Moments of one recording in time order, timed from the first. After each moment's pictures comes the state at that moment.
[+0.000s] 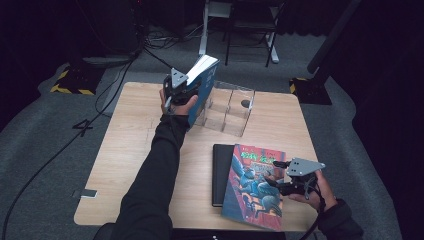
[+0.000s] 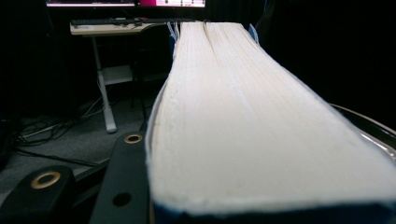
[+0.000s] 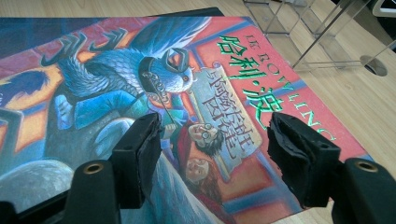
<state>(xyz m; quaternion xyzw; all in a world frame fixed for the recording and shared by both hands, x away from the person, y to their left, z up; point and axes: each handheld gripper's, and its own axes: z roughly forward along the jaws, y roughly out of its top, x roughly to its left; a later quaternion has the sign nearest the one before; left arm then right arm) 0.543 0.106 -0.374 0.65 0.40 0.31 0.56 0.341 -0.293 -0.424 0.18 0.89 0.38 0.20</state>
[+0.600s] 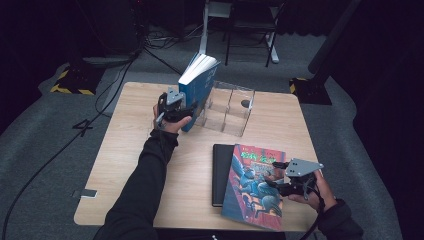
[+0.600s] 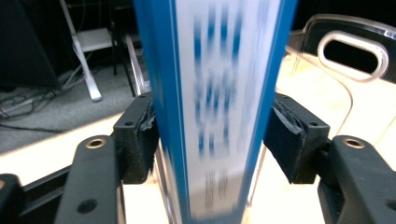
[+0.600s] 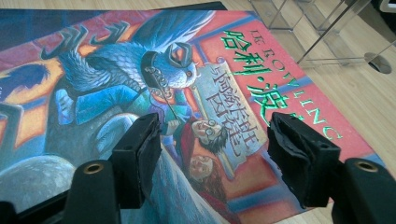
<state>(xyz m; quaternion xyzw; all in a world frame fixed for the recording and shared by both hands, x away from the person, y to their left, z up) 0.520 0.123 -0.427 0.72 0.39 0.27 0.51 0.341 -0.290 -0.426 0.18 0.89 0.37 0.20</state>
